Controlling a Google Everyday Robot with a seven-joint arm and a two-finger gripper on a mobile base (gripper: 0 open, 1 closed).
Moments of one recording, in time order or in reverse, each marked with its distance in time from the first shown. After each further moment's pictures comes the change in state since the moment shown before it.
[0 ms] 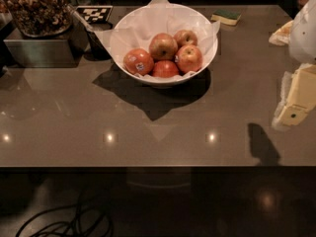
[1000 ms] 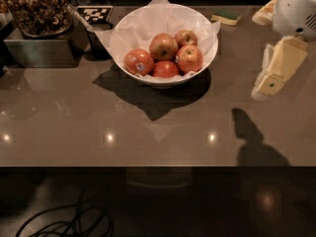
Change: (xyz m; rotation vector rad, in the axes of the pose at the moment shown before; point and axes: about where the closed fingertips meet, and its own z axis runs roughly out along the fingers) arm -0.036 -0.044 -0.001 0.016 -0.139 -0.017
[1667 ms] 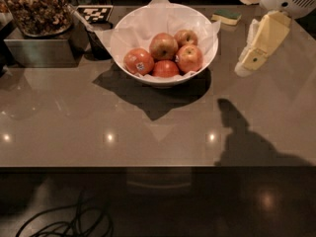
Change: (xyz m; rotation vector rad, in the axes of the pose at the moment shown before) arm -0.043 -0.034 -0.002 0.013 -0.123 -0.027
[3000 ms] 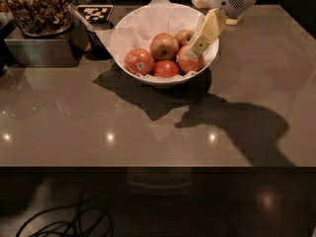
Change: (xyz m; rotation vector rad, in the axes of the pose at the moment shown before) arm -0.063 -0.059 0.086 -0.106 -0.225 0.015
